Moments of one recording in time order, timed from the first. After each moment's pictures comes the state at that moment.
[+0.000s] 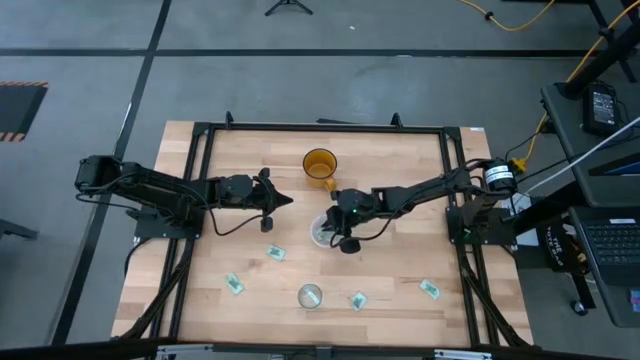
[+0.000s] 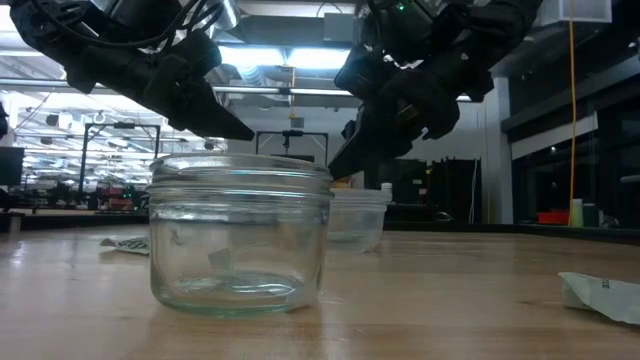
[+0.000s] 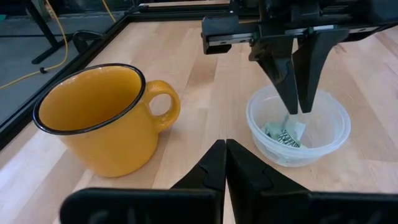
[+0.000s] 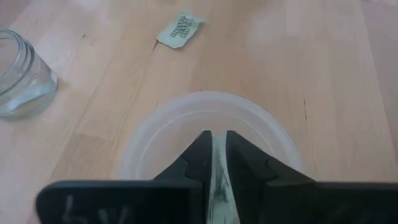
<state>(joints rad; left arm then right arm) 0.07 1.16 0.37 0.40 -0.11 0.01 0.03 1.78 0.94 0.15 -0.13 -0.11</state>
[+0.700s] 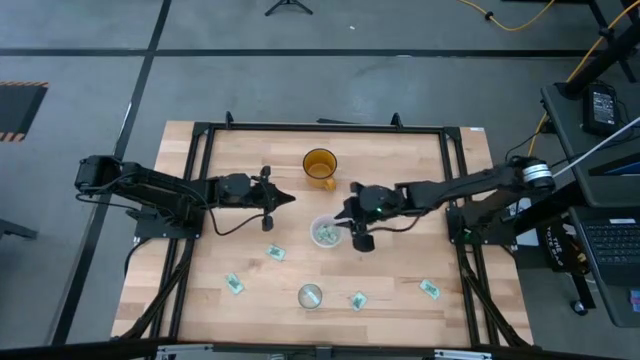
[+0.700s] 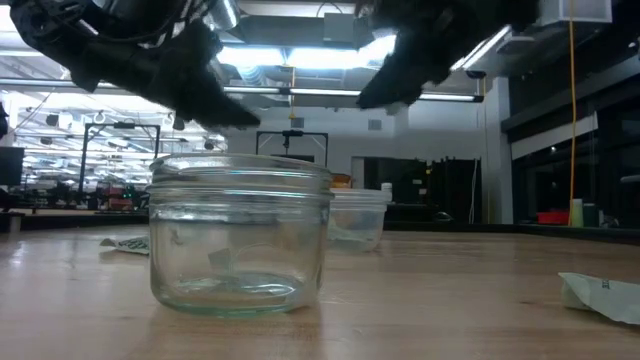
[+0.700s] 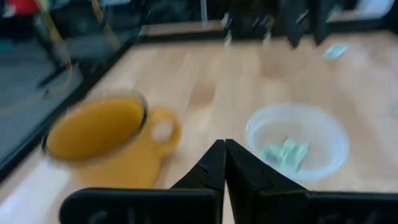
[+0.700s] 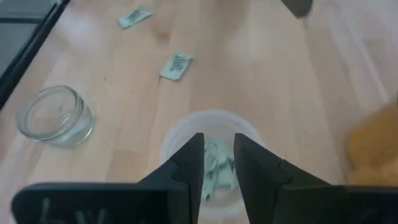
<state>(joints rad) 0.07 1.16 0.37 0.48 -0.10 0.06 0.11 1.48 0.94 -0.11 0.03 0.05</state>
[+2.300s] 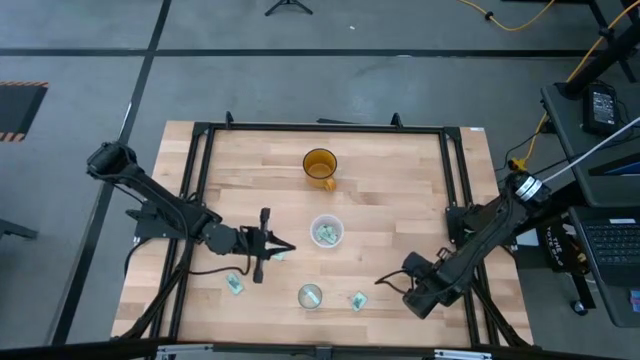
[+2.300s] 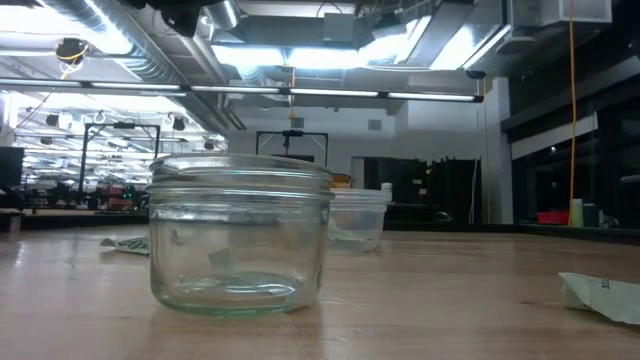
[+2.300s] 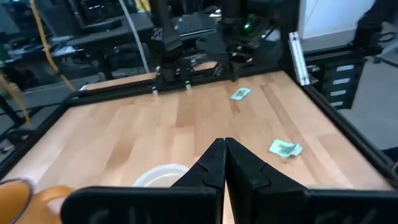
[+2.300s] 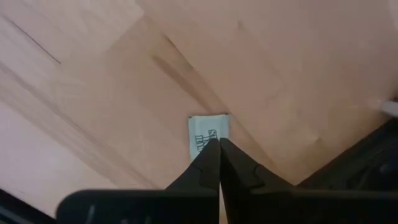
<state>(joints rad) -0.53 1.23 0.60 0.39 -0.53 0.01 0.82 1.63 1.08 -1.12 -0.03 1.52</state>
